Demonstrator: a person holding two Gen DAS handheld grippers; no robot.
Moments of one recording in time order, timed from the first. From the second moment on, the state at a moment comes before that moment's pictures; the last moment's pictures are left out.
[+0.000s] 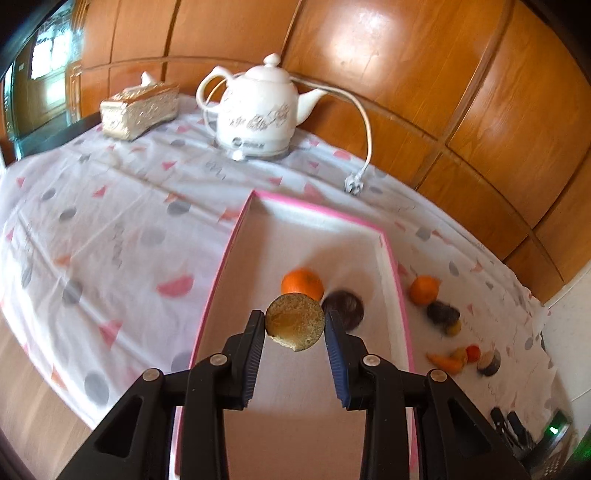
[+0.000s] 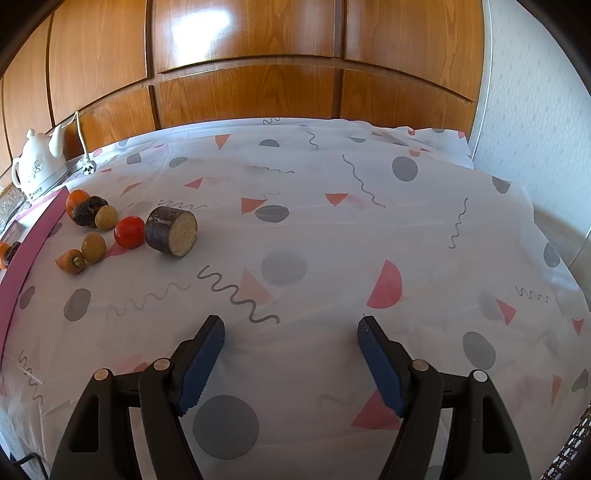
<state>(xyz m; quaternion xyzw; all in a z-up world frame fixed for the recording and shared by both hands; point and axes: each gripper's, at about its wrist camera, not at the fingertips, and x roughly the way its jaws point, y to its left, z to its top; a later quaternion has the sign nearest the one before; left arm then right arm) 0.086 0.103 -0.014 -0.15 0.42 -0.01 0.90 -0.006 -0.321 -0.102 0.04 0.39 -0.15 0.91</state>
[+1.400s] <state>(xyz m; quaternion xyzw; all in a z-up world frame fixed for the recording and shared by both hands) 0.025 0.045 -0.032 -0.06 0.41 0.00 0.91 0.017 -0.278 -0.076 0.06 0.44 -0.01 0.90</state>
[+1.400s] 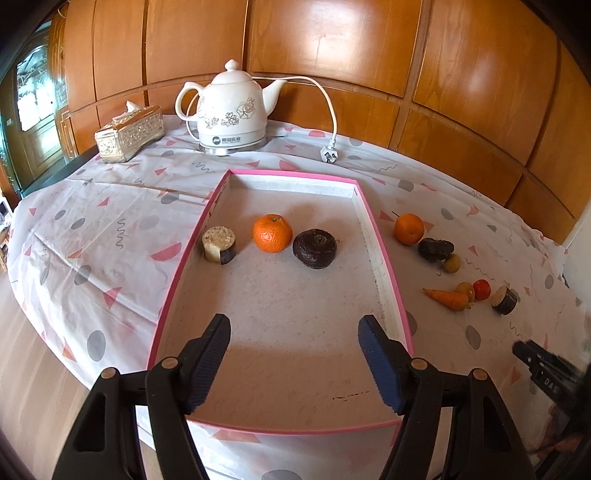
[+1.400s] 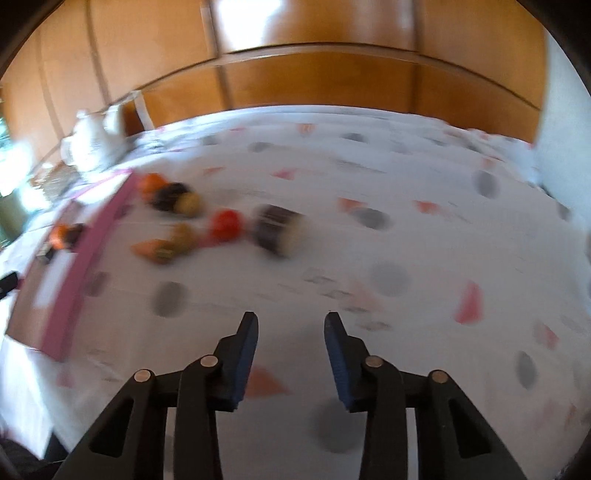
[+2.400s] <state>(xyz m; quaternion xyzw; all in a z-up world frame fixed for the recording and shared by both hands) 0.009 0.089 -0.031 -0.11 0.40 0.05 0.91 0.127 -0.226 -0.087 0.17 0.49 0.05 0.85</state>
